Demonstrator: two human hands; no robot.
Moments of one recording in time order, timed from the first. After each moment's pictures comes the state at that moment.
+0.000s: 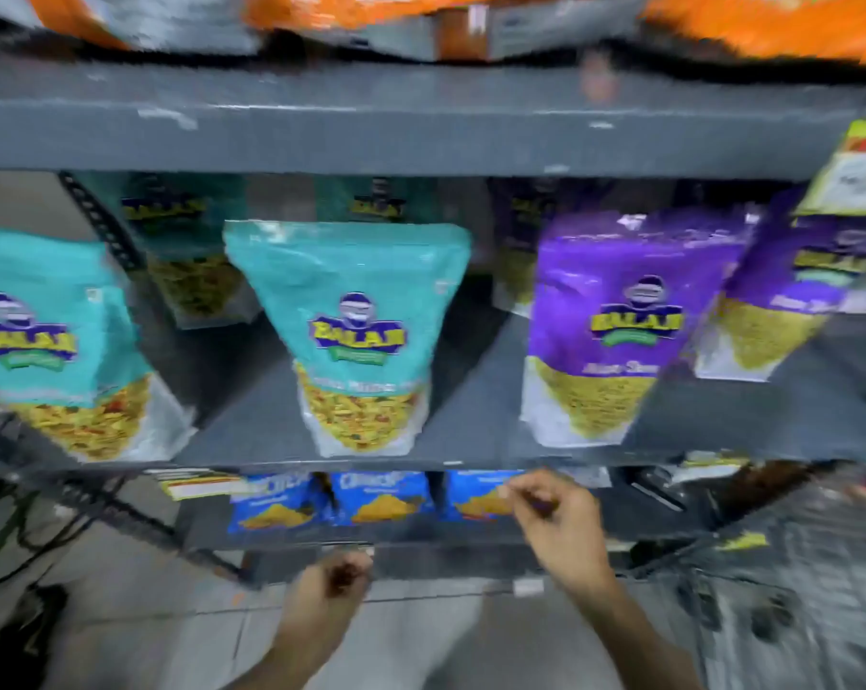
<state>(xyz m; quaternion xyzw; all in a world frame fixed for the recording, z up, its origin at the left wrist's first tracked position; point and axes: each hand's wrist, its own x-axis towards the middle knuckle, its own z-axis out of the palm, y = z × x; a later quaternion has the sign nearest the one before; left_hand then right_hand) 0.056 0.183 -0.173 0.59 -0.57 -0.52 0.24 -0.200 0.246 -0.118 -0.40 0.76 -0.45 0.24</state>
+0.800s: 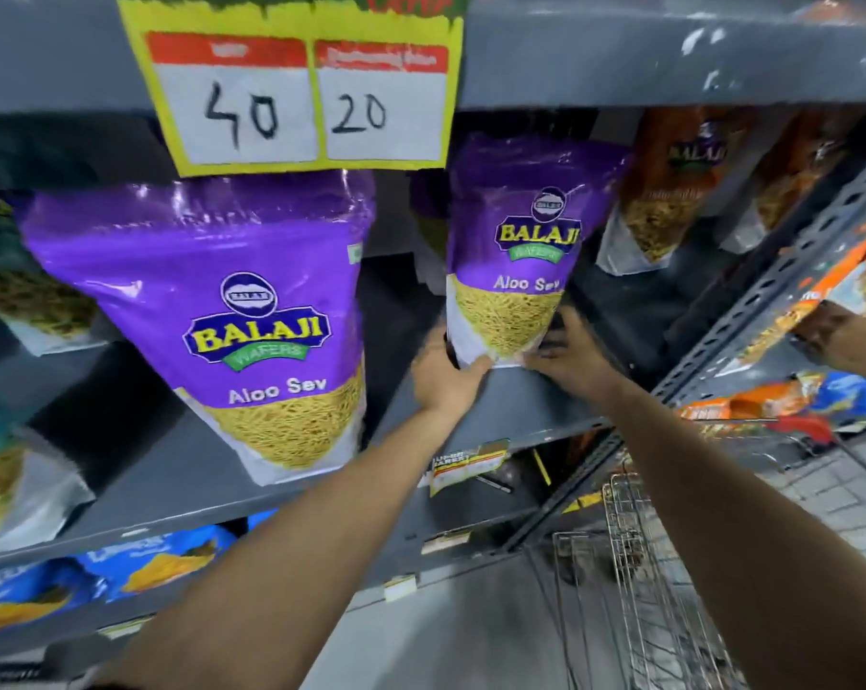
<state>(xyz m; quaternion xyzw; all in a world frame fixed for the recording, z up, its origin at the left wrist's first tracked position) -0.446 0.174 -0.108 0.44 -0.67 -0.52 0.29 -0.613 0.258 -0.105 -0.36 0.76 -0.48 0.26</state>
